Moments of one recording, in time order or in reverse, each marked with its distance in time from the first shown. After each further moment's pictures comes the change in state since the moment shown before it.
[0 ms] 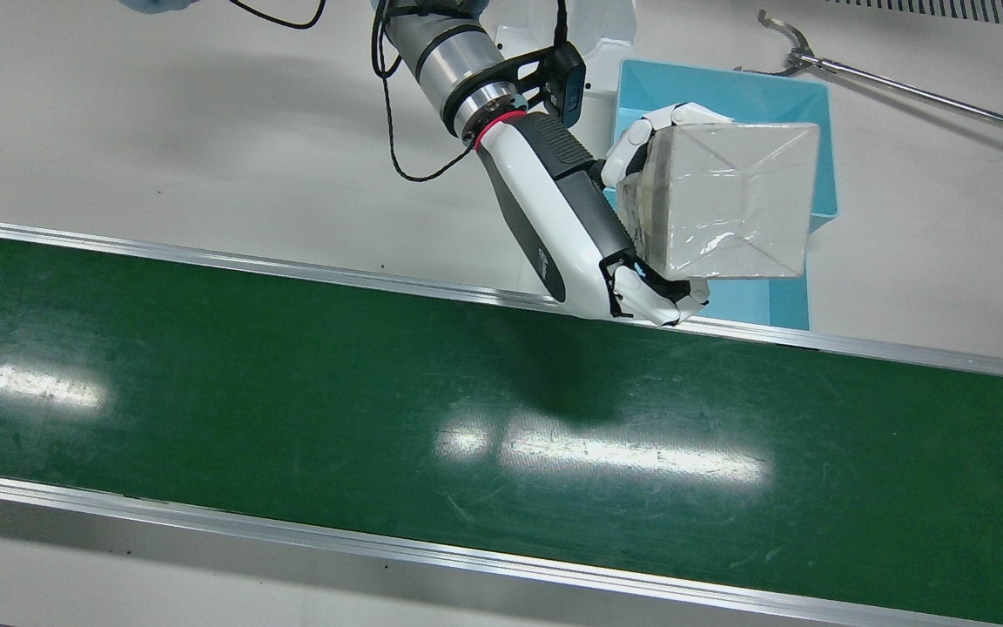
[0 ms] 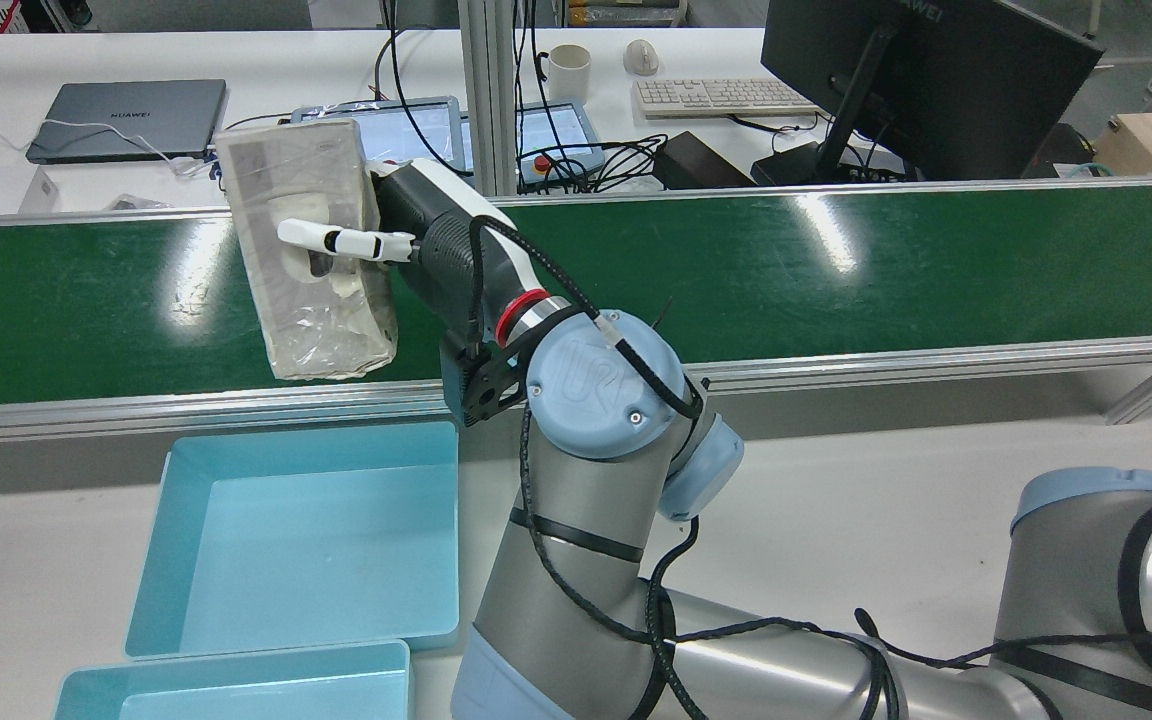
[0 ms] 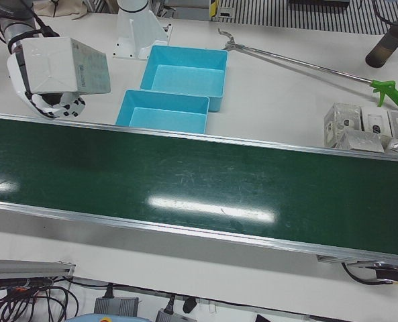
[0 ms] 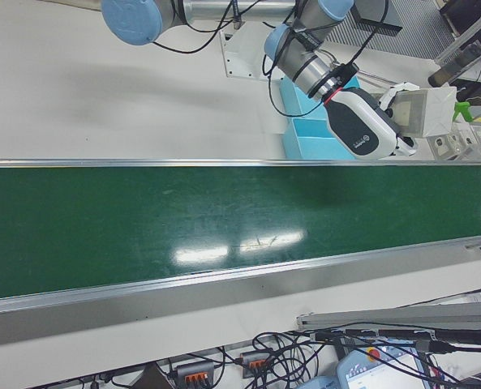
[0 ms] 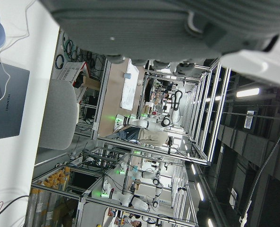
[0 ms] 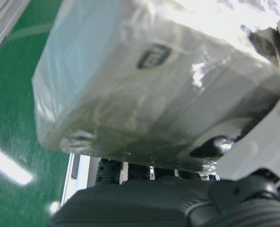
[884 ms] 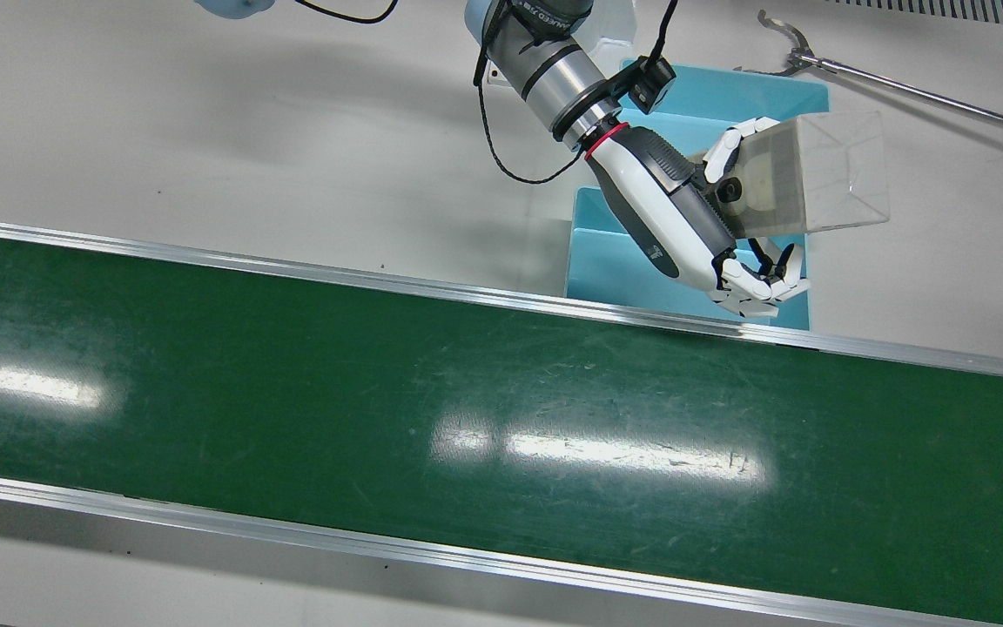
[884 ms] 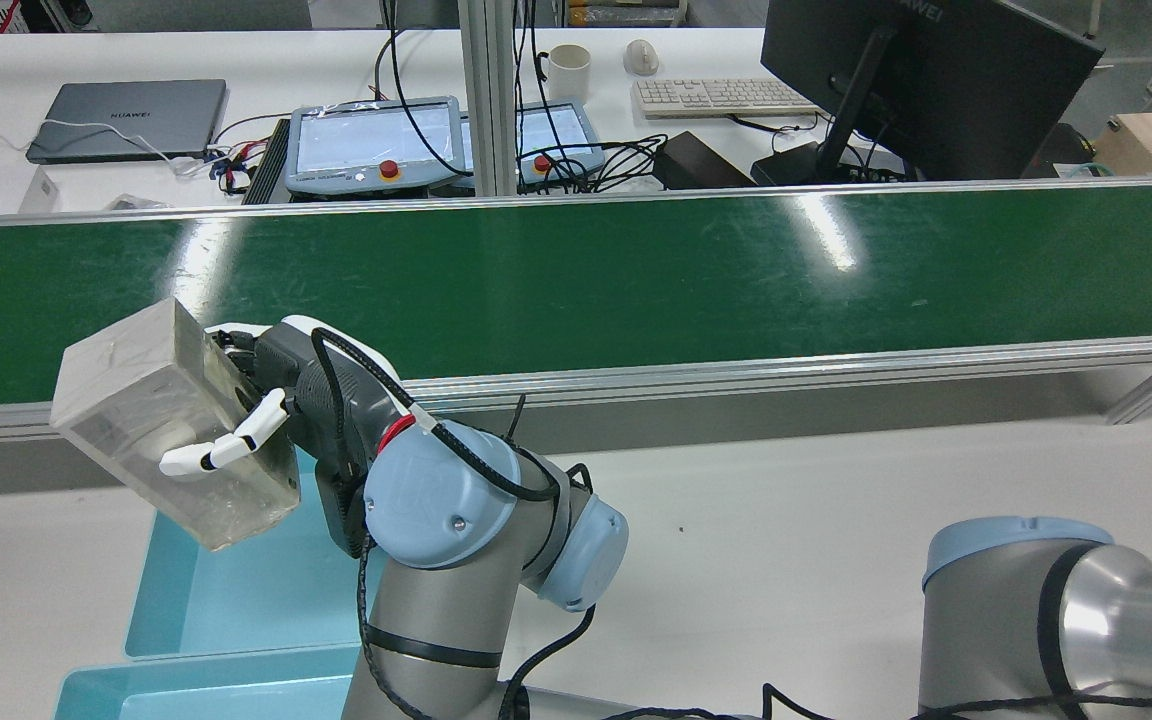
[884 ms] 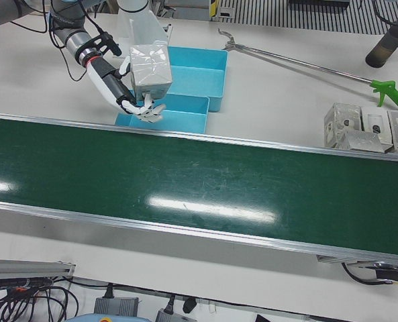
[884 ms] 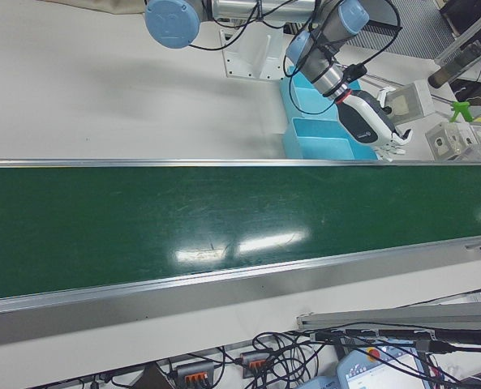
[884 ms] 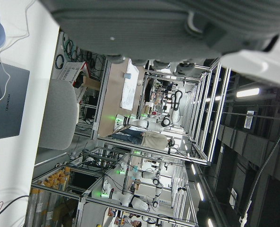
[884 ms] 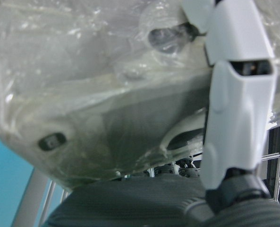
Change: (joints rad) left arm 0.000 0.000 0.000 0.000 0.000 0.000; right arm -0.100 0.086 -0.176 0.007 -0.136 0.145
